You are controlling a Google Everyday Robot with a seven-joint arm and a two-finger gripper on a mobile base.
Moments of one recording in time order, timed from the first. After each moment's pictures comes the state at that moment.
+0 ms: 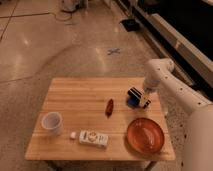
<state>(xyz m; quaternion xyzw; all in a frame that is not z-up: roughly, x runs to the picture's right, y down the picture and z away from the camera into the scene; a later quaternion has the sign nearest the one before) 0.244 0.045 0.896 -0.31 0.01 0.20 0.93</state>
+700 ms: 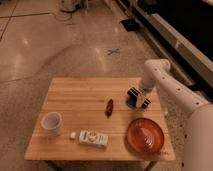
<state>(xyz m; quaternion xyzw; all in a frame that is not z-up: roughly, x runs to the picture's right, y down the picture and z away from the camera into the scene) 0.177 0.052 0.891 -0.32 -0.07 0.09 0.94</state>
